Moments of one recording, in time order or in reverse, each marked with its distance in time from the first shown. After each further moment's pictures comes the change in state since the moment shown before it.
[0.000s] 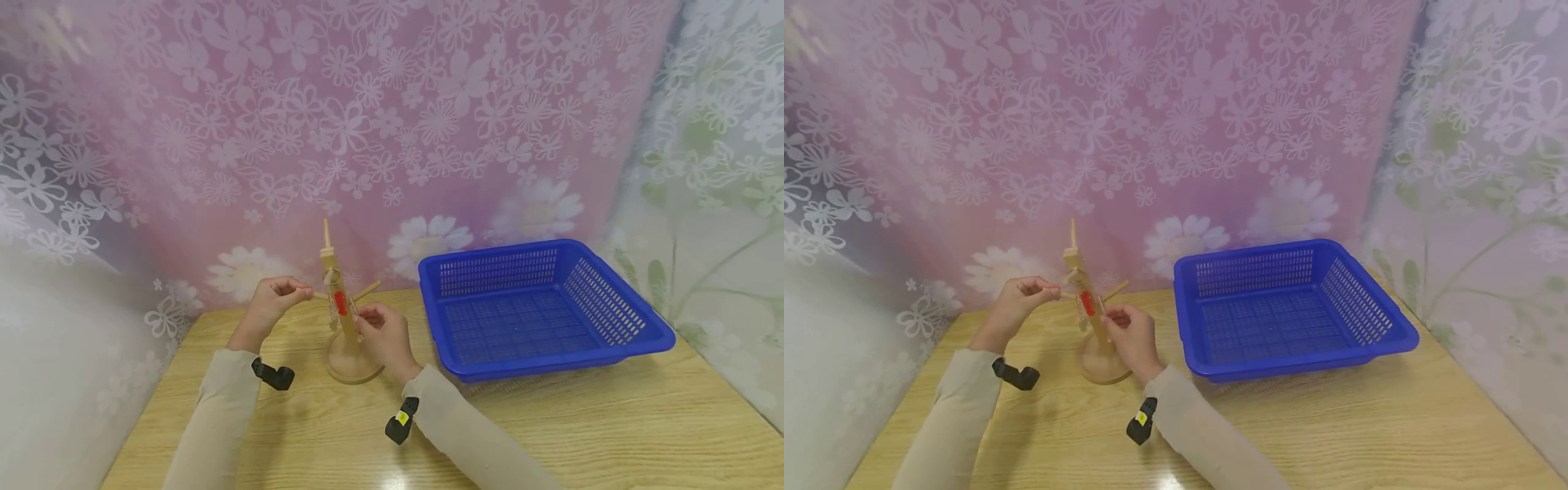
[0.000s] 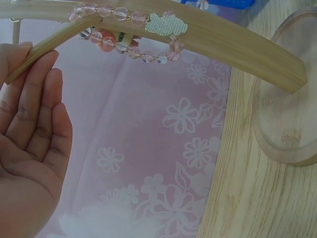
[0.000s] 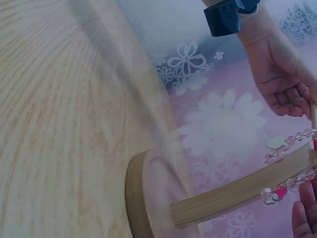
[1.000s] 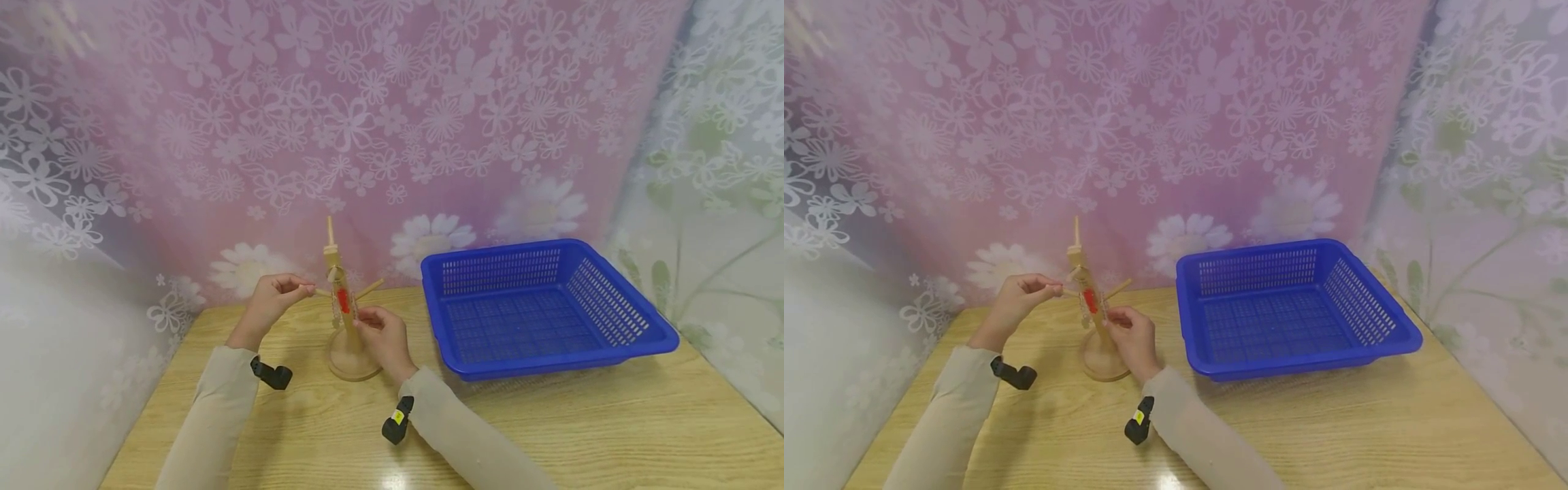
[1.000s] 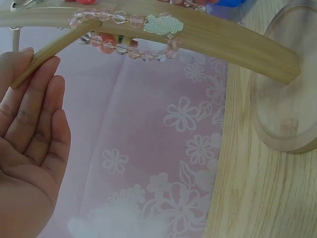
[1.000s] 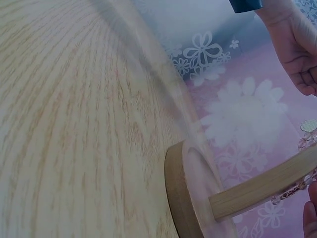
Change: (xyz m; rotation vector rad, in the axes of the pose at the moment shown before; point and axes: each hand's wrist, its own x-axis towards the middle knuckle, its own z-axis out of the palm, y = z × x) left_hand -0.003 0.007 -0.001 0.101 0.011 -0.025; right_hand -0.004 0.004 0.009 0.055 0.020 0.011
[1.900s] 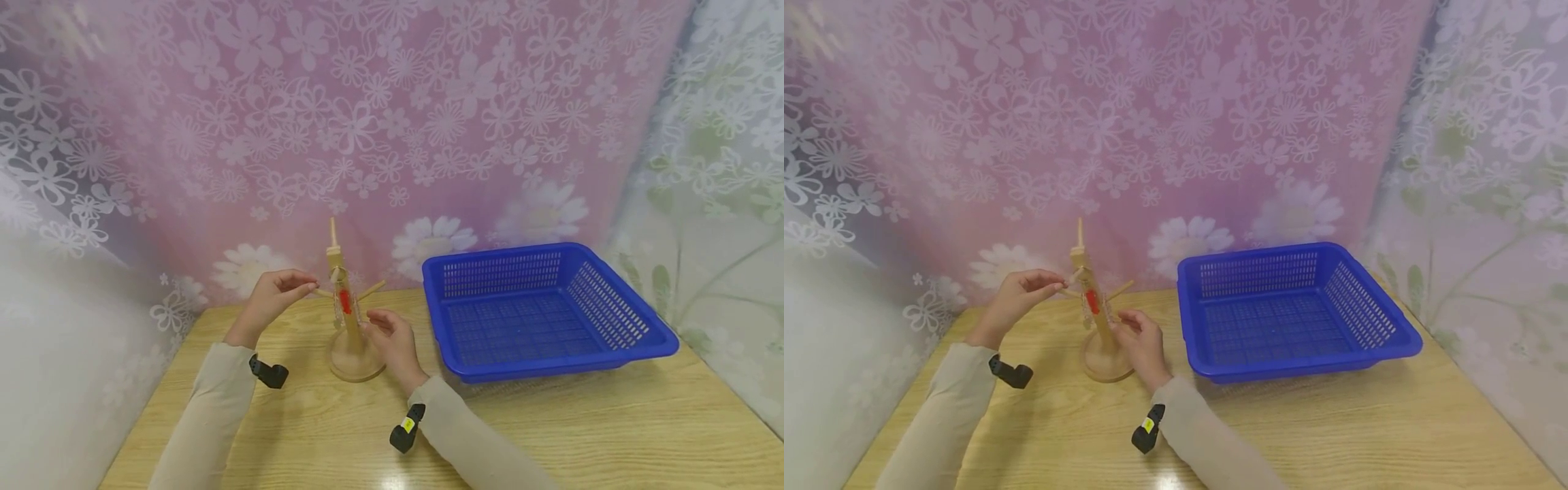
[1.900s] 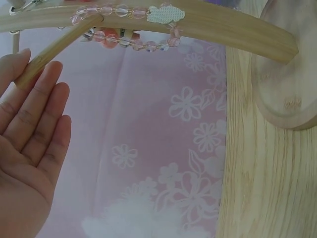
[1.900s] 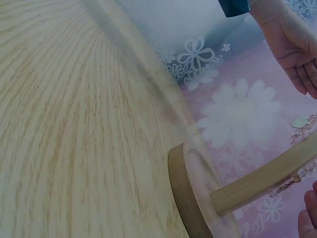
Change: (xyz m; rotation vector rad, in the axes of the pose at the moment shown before) left_hand -0.001 0.010 -0.006 0.178 -0.035 0.073; right_hand -0.012 -0.015 -0.018 0.120 -0.061 0.048
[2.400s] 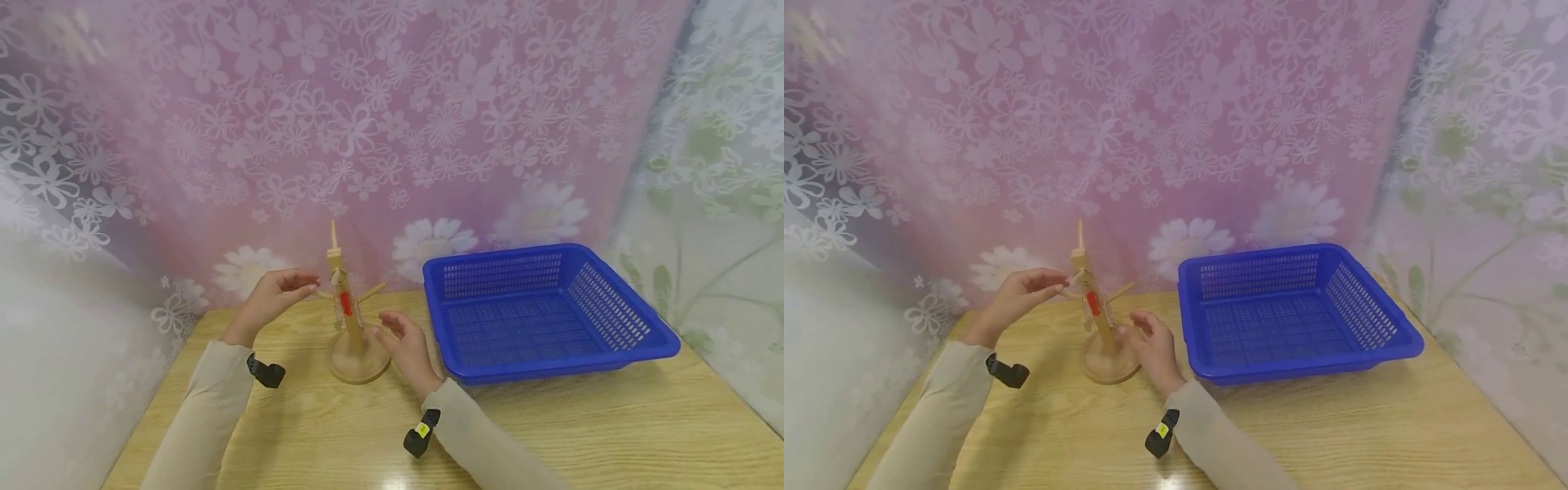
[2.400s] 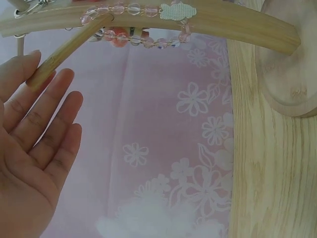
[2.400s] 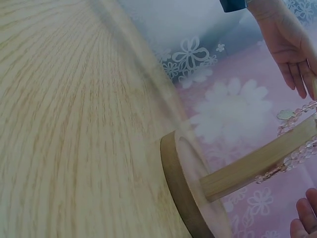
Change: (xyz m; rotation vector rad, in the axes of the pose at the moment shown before) left_hand 0.001 0.009 -0.006 0.115 -0.066 -0.002; right_hand 0.001 0.018 -0.016 -0.105 0.019 -0.005
